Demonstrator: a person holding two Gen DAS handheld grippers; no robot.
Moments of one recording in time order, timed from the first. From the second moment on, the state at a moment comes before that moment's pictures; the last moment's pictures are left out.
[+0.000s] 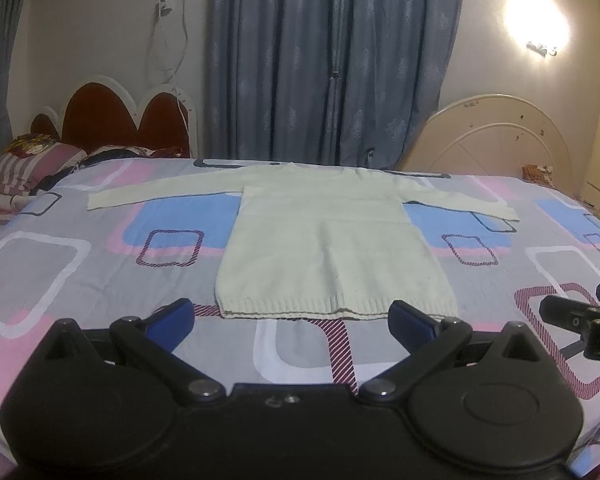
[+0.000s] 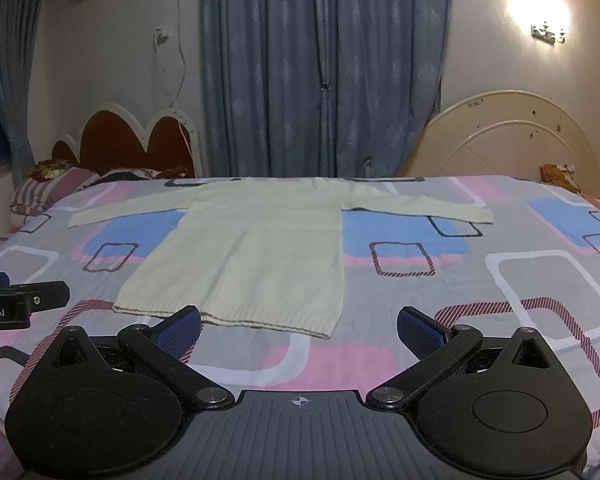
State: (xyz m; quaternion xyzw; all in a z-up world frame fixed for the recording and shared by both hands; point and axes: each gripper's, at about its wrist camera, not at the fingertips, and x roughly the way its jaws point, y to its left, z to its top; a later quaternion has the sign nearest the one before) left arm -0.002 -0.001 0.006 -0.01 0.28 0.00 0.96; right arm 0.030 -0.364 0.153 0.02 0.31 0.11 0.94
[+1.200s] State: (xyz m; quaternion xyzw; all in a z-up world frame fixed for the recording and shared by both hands) left arm -0.001 0.000 0.002 -0.01 0.27 0.00 0.96; right arm 0.029 -0.369 0.156 0.02 0.30 0.11 0.95
